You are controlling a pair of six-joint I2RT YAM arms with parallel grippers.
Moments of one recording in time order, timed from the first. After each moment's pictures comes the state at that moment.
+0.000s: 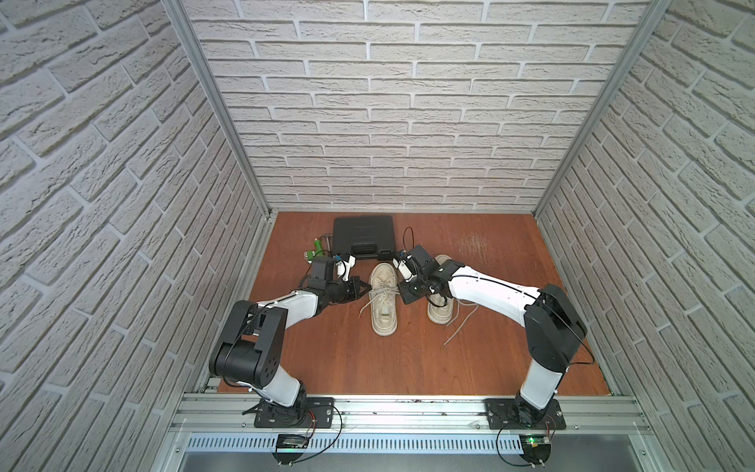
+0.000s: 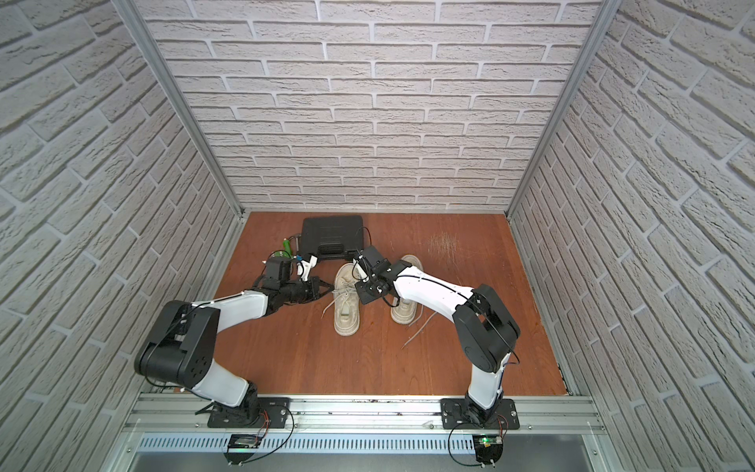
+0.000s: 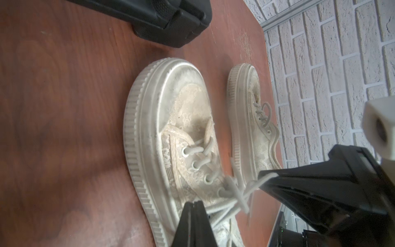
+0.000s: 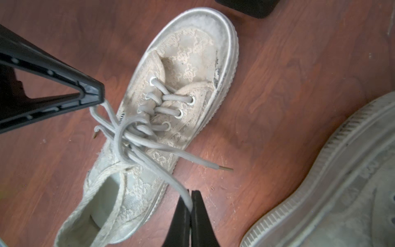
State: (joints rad) left arm -0.23 1.55 0.68 0.12 0.69 -0.51; right arm 0.69 1.80 1.32 -0.60 0.00 0.24
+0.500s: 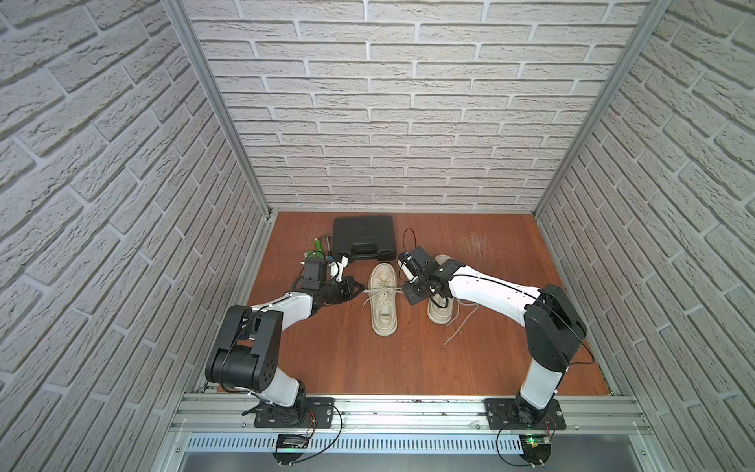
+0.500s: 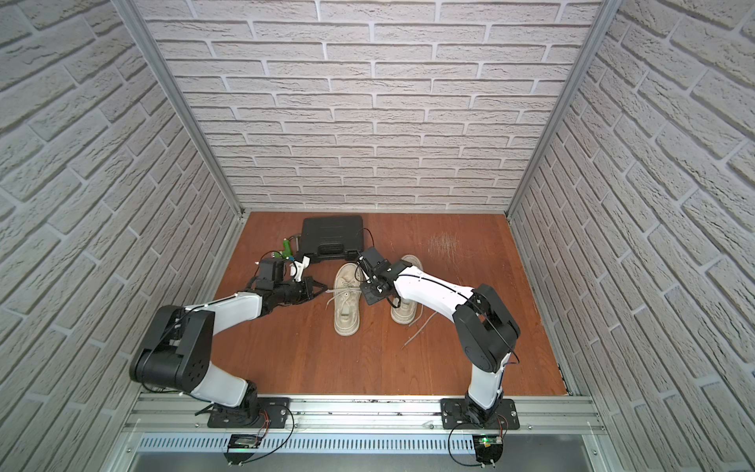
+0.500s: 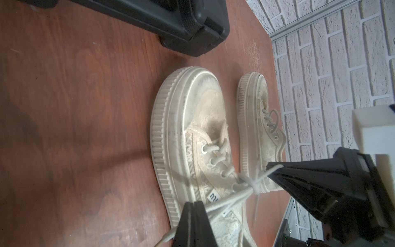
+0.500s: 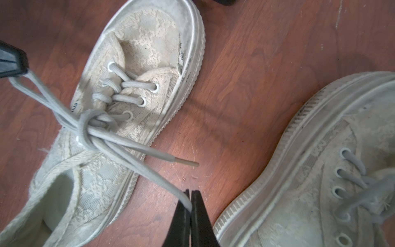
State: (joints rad) left arm -0.18 1.53 0.66 0.08 0.68 -0.49; right arm 0.69 1.80 1.32 -0.66 0.12 0.21
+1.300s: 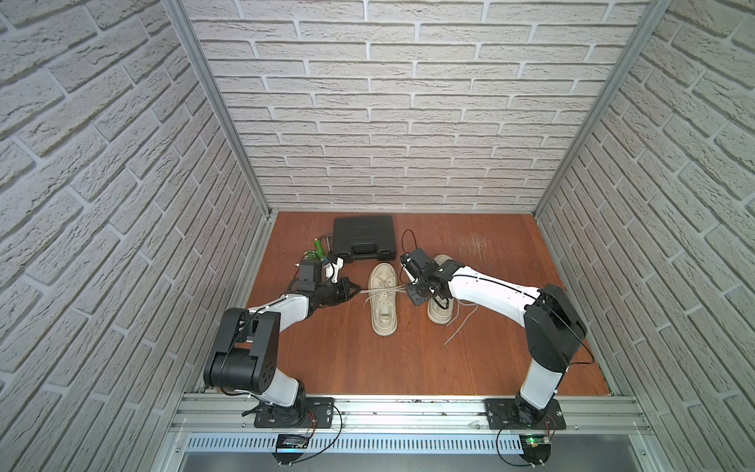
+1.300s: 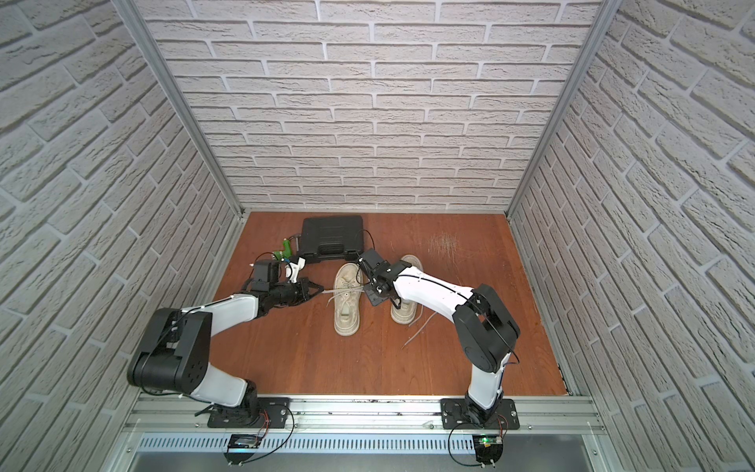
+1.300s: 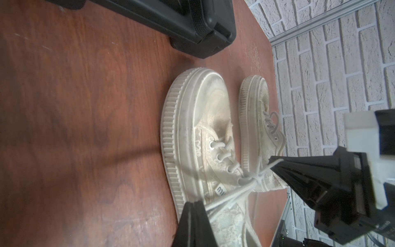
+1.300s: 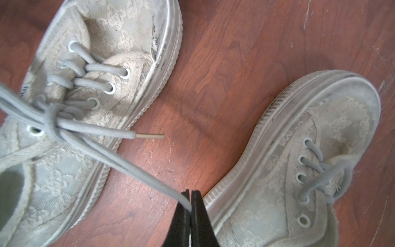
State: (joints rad) left arm -0.13 1.51 0.64 0.08 0.70 -0.48; right arm 0.69 1.80 1.32 -0.70 0.22 0.17
